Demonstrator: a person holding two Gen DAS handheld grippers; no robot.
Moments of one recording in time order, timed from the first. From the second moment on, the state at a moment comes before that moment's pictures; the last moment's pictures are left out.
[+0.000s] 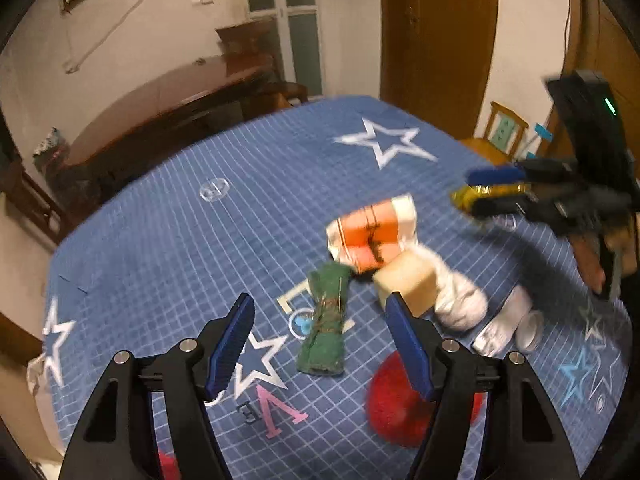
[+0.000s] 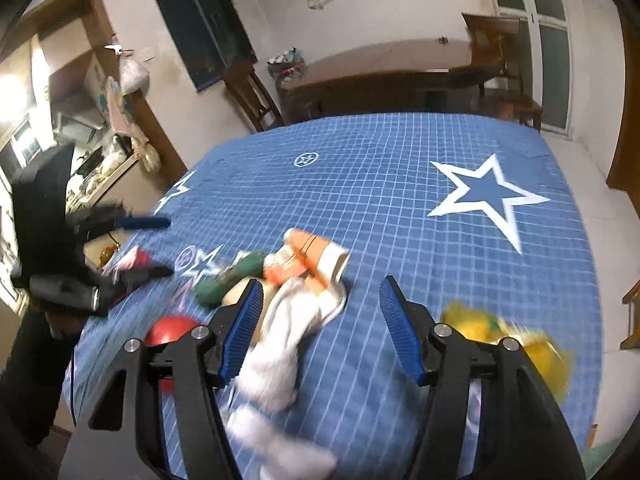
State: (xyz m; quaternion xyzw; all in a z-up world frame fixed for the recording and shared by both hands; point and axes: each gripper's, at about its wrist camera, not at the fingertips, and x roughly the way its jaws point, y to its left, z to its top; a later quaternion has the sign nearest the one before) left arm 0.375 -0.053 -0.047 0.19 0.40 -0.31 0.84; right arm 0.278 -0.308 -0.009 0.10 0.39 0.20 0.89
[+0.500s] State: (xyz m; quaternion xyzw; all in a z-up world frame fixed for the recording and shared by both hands) left arm 0.426 -0.074 -0.116 0.13 0.49 -0.37 0.78; right arm 0.345 -0.294 -0.052 0.15 0.46 0.26 0.84
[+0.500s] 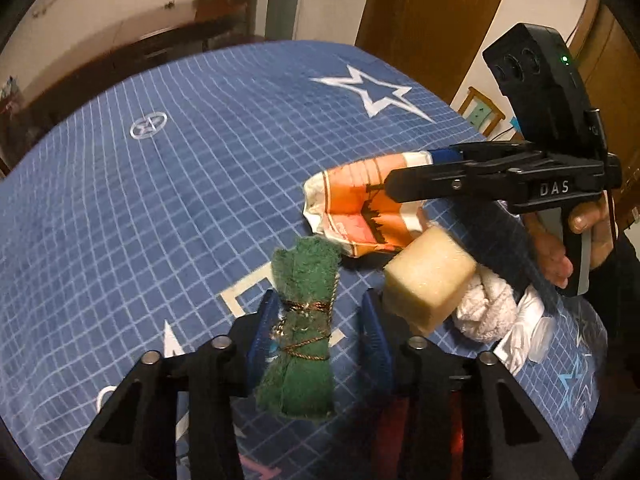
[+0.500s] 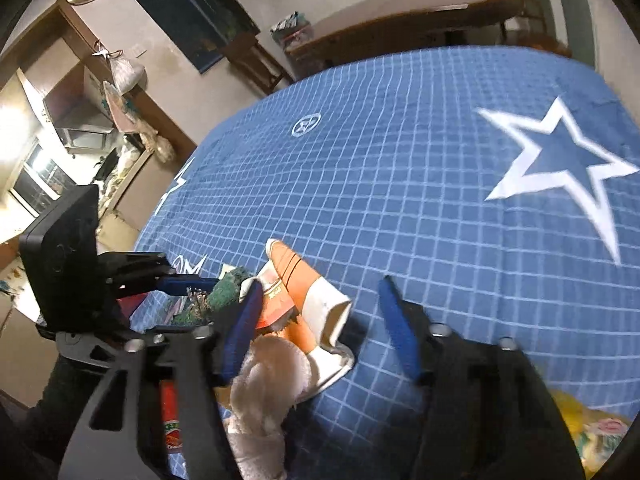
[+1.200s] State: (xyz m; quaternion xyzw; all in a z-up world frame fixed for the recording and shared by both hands) left arm 0.361 -0.031 -0.009 0.12 0.36 -0.22 0.90; right arm 0.274 -0.295 0.042 0.13 0.34 0.23 0.90
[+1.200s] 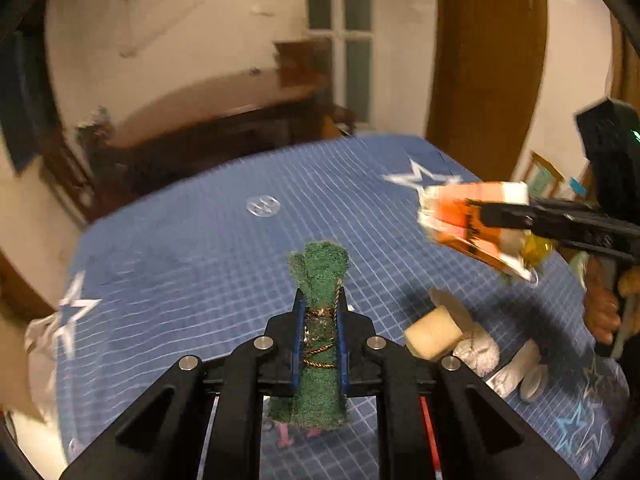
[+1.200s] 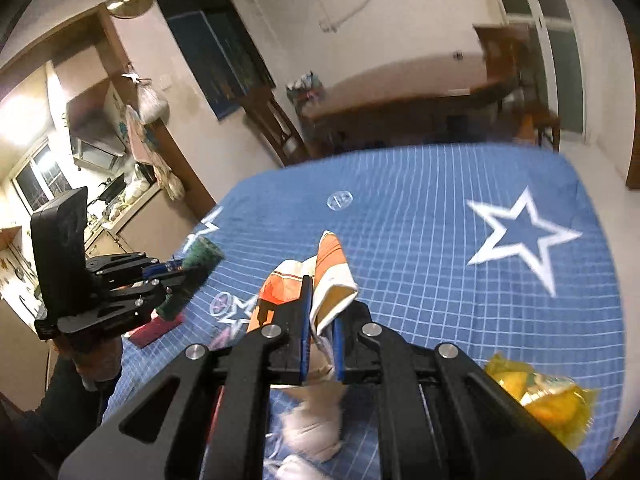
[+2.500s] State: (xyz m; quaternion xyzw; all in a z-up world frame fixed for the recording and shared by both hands) left arm 0.087 -0.324 0.048 0.19 0.24 -0.26 0.92; right arm -0.045 -0.415 0.095 0.04 0.16 -0.09 0.98
